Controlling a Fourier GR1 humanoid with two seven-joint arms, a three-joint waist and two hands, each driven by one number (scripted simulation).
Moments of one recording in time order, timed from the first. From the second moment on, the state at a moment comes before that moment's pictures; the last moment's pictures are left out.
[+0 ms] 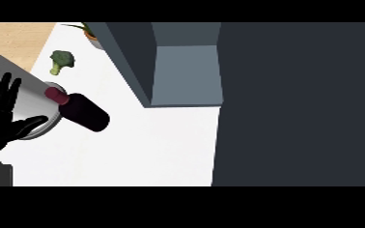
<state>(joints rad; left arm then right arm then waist) -0.12 0.25 0.44 -1.49 0.39 -0.09 0.03 0.31 -0.13 0.30 -2.50 -0.10 0.05 0.32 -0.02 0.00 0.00</state>
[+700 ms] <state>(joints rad) -0.20 0.26 0.43 -1.07 0.34 -0.23 -0.23 0.36 -0.11 0.30 -2.49 -0.10 0.10 0.27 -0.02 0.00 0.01</state>
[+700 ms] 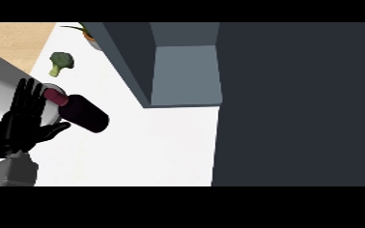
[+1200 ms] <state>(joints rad) -0.27 0.28 0.44 -0.71 0.34 -0.41 -0.39 0.40 -0.11 0.27 -2.49 -0.11 0.15 0.22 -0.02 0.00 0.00</state>
